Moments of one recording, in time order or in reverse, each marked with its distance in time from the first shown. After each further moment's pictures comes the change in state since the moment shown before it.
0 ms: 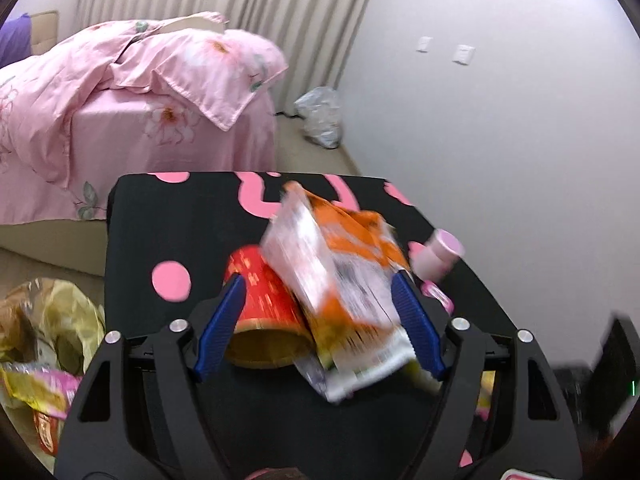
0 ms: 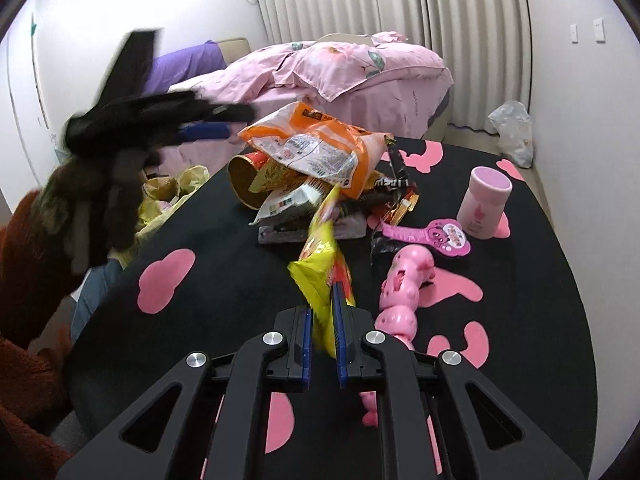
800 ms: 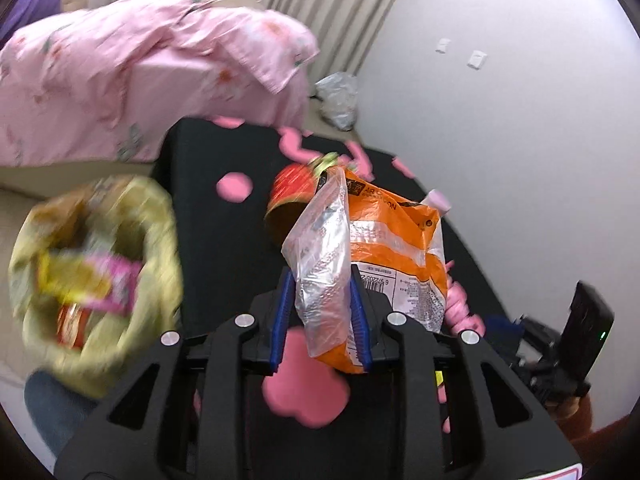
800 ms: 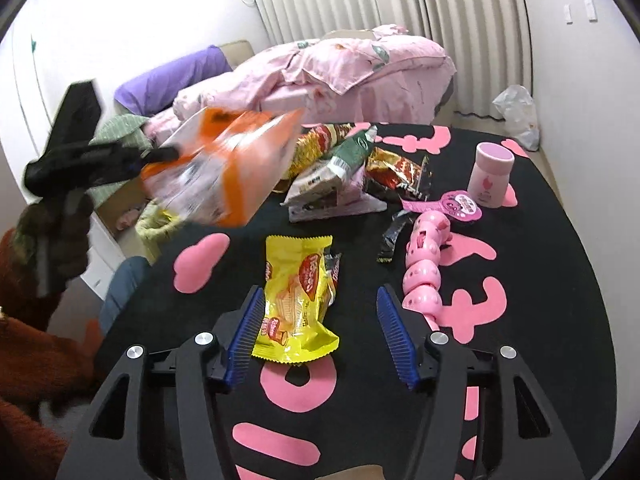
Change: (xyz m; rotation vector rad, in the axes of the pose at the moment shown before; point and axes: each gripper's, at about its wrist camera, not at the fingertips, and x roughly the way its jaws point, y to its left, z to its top) left arm -0.110 0.033 -0.080 -0.119 0.060 0.003; right arm -0.024 0.014 -0.021 0.062 0.012 0.051
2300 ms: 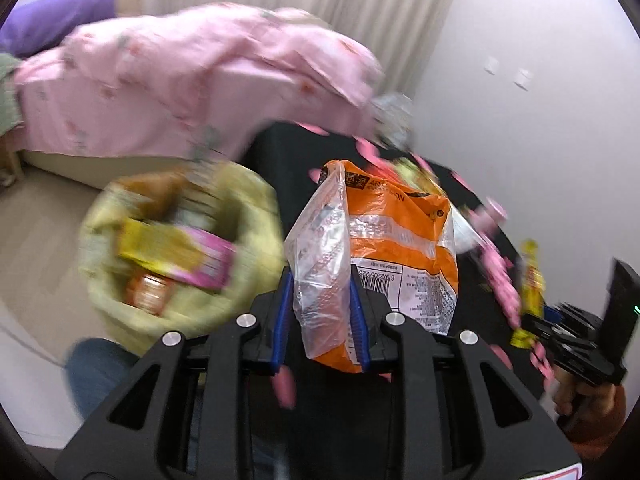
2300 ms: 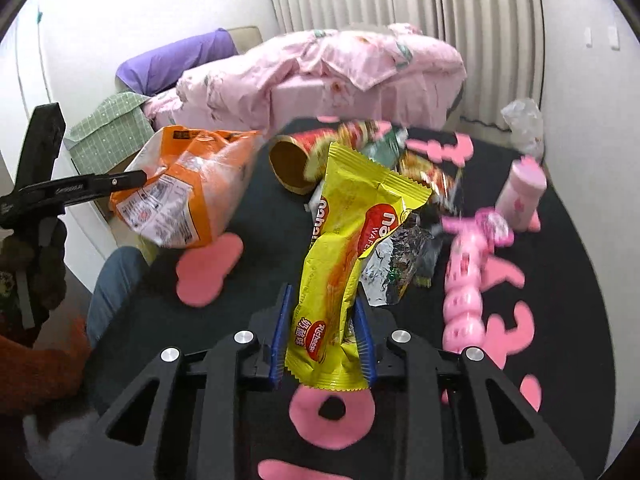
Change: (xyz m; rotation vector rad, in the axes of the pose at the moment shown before) left arm -0.048 0.050 -0.028 -0.053 -0.113 0.221; right arm 0.026 0.039 0.022 -0.087 0.016 -0.033
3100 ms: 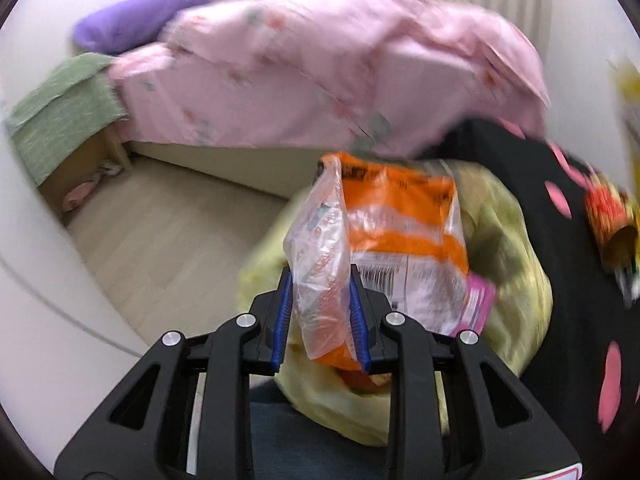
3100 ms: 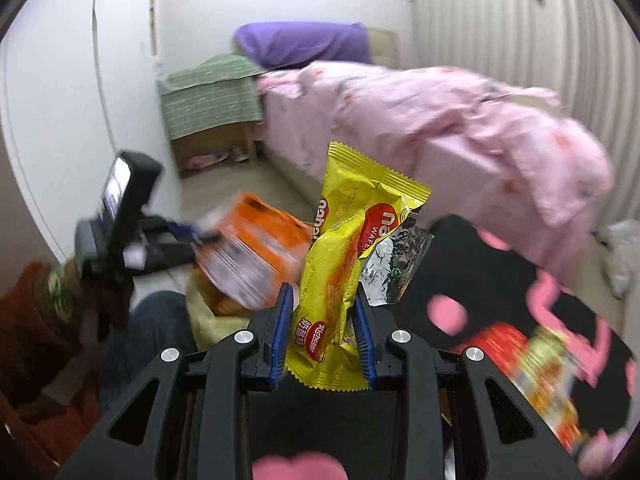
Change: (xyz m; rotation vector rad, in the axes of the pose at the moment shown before) left arm 0.073 0.130 0.013 -0.003 0.108 0.373; right arm 0.138 0.146 0.160 -0.382 0.016 0.318
